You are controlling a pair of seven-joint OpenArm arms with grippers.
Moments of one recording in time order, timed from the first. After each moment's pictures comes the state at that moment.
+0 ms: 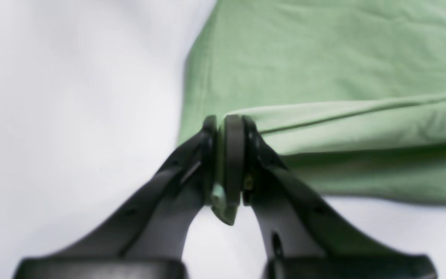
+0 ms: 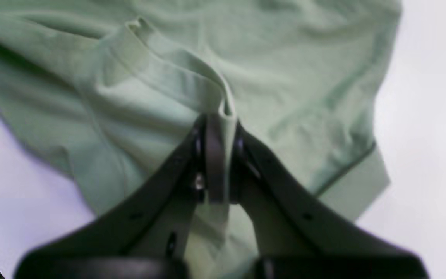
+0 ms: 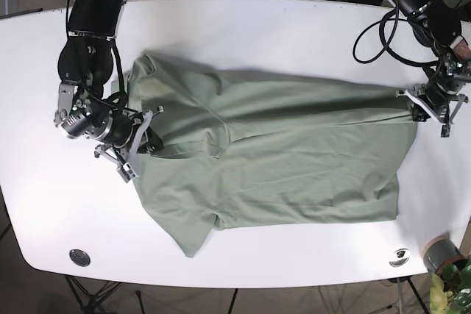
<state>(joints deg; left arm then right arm) -3.1 -15.5 -40.2 85.7 -11.4 -40.0 49.6 11.7 10.5 10.5 92.1 27.0 39.0 -64.5</state>
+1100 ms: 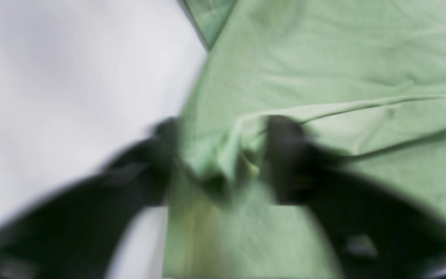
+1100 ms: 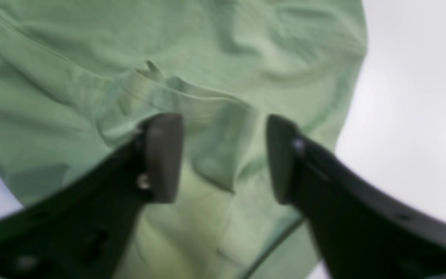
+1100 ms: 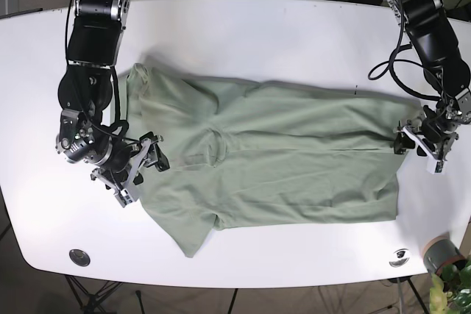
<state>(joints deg) -18.5 -25.0 -25.9 56.4 -10.0 -39.9 34.6 19.3 10.4 10.1 81.6 19.7 39.0 -58.4</state>
